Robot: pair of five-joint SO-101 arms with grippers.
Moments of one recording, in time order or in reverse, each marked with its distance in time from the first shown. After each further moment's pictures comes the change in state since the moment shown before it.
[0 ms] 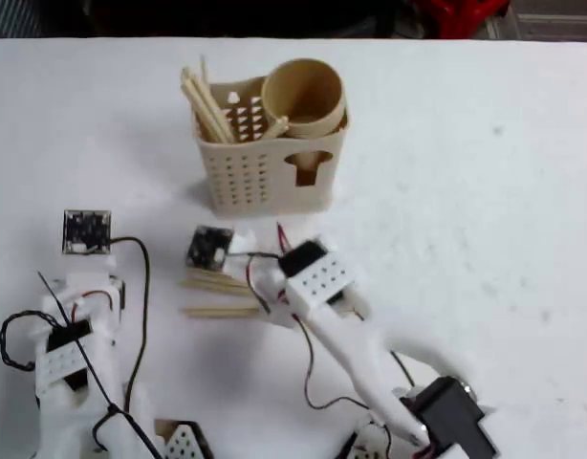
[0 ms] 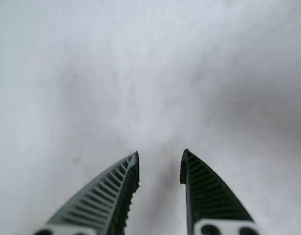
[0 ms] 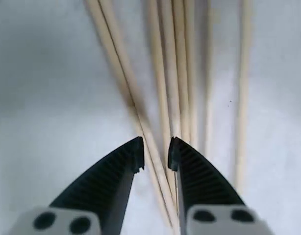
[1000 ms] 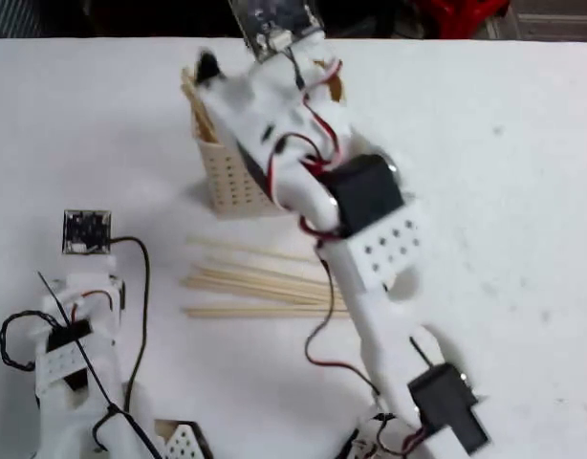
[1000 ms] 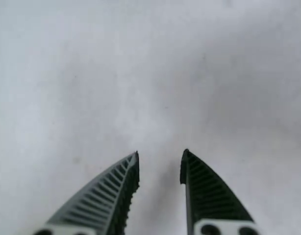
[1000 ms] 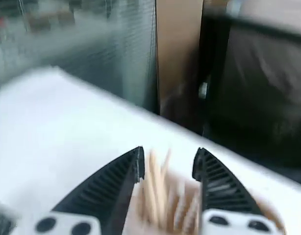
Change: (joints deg) left arm 0.0 0.0 0.0 0.0 0.0; right arm 5.0 4.2 -67.4 3.2 -35.3
